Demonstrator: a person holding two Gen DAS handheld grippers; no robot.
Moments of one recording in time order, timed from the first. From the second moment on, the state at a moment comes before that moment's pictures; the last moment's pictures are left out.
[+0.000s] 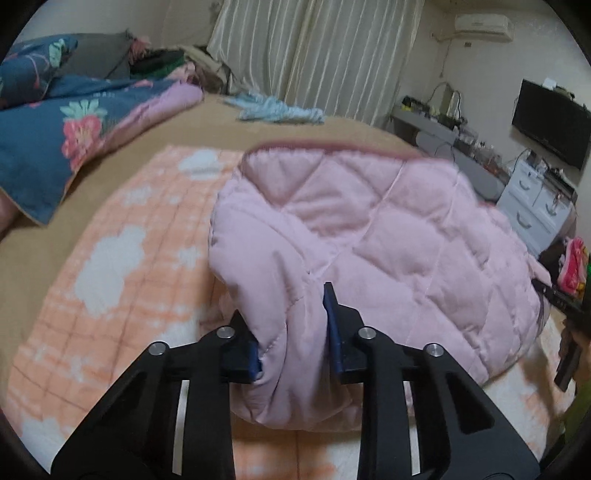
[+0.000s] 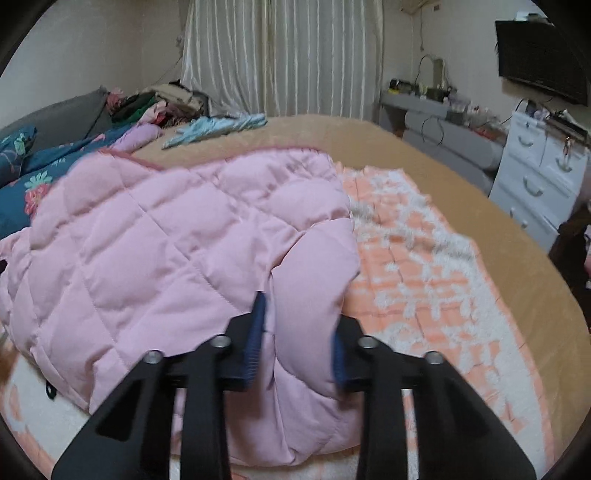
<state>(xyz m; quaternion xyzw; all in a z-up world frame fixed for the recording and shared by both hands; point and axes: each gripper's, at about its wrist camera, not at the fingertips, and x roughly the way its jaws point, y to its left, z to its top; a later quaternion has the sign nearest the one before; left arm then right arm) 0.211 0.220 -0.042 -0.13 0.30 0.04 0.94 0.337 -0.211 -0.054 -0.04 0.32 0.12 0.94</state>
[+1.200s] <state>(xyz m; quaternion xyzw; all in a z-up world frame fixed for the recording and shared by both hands) 0.332 0.225 -0.072 -0.09 0.37 0.15 0.91 0.426 -0.217 -0.086 -0.02 0.37 0.05 0.93</state>
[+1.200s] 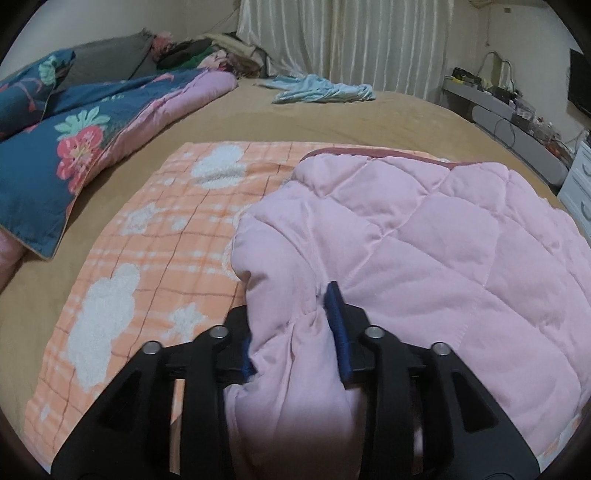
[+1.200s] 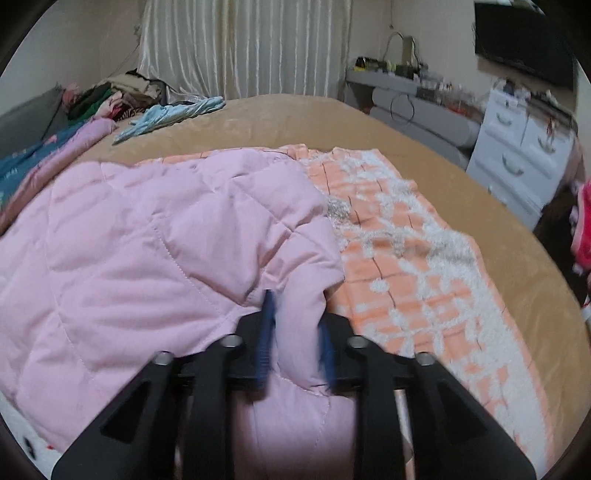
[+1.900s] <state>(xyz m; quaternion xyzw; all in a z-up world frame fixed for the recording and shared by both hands) 0.215 0.220 -0.046 -0.23 0.37 0.12 0.89 0.324 -0.242 -0.043 0.15 0.37 0.10 0.91</state>
